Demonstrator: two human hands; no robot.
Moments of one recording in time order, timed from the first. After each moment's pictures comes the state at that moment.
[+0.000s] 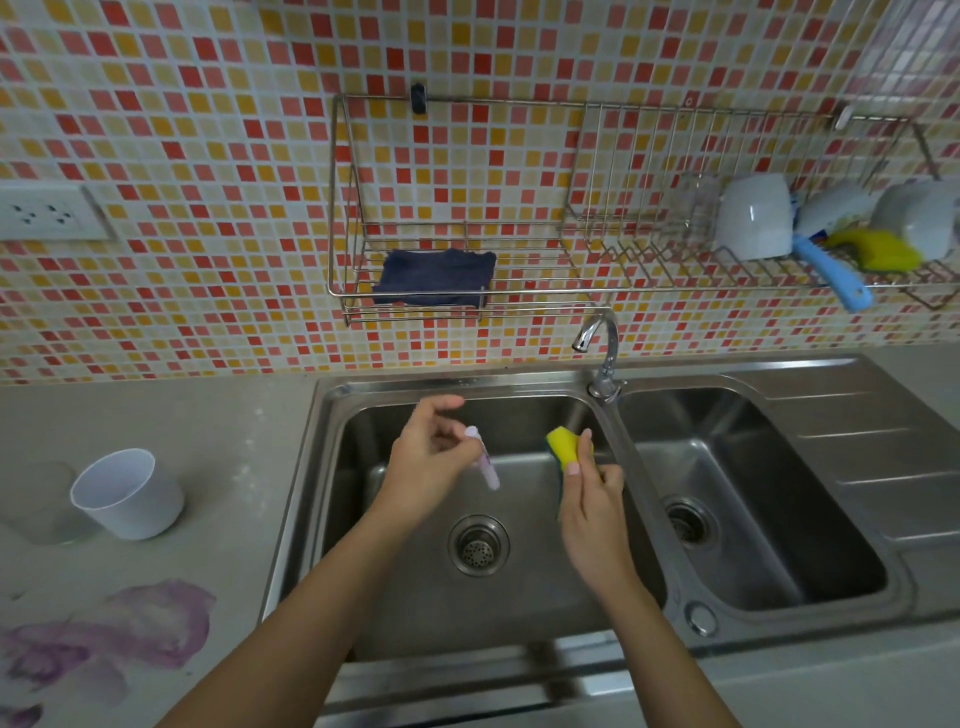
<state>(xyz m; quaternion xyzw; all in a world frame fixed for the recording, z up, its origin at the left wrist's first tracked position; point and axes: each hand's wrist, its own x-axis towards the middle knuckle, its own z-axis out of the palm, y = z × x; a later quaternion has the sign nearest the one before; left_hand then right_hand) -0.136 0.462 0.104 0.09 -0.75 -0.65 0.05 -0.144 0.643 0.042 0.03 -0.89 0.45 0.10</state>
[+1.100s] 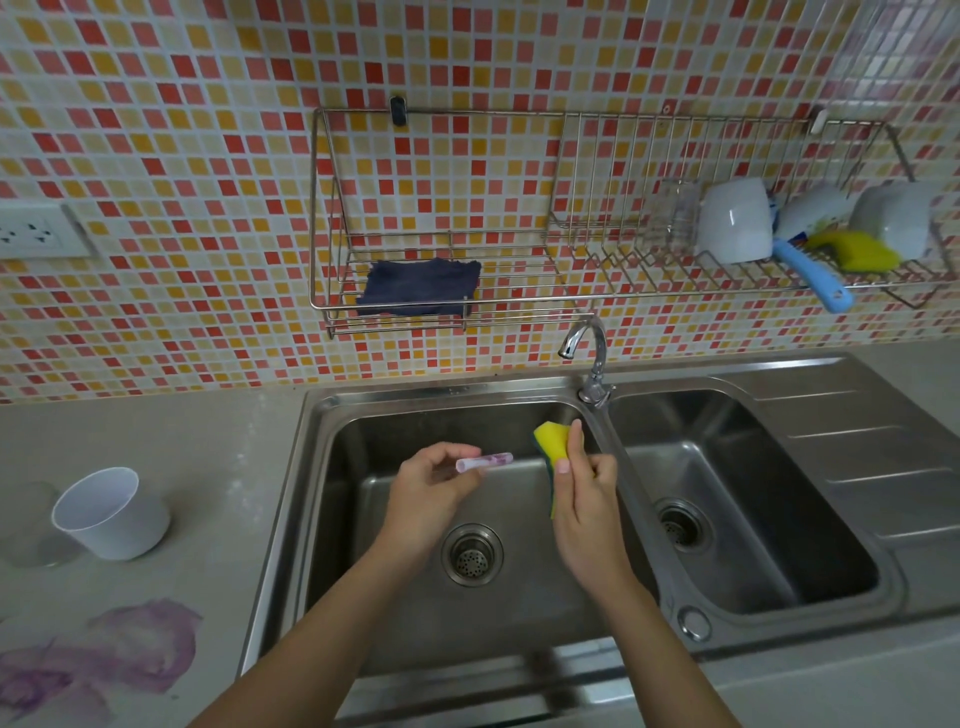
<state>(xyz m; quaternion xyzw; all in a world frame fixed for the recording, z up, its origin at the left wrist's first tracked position) -0.134 0.480 0.081 0.12 -0.73 -0.67 0.04 -0.152 0.649 0.045 0.11 -0.87 0.46 0.17</state>
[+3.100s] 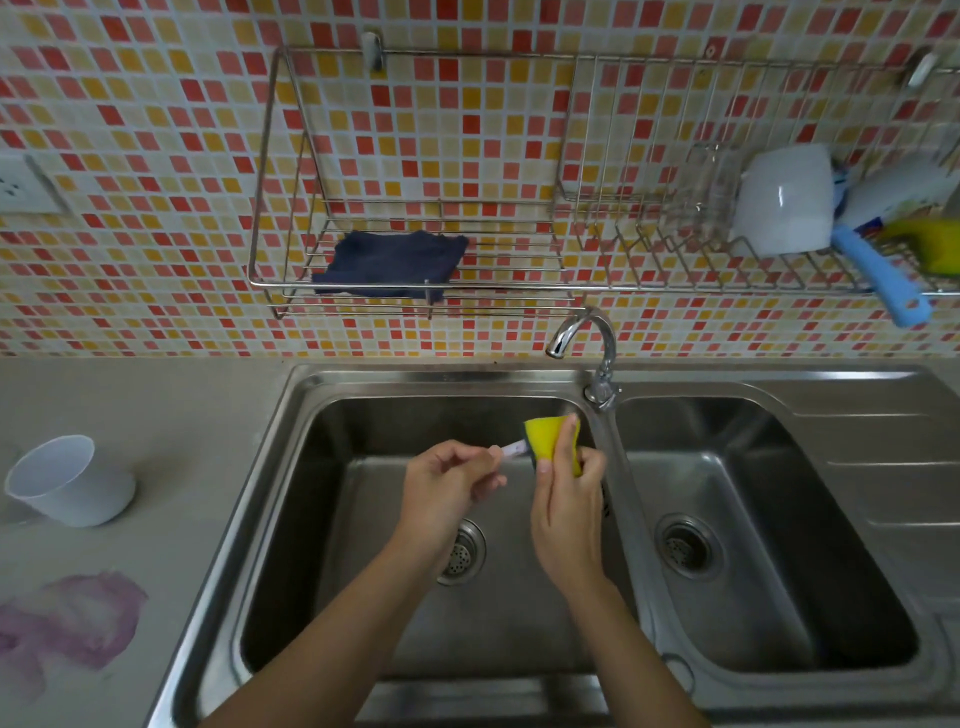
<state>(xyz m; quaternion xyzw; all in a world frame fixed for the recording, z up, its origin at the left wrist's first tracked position) -0.183 0.552 0.066 0.23 -0.58 -0.78 0.07 -0.215 0.674 0.004 0.14 -0.89 0.37 0.21</state>
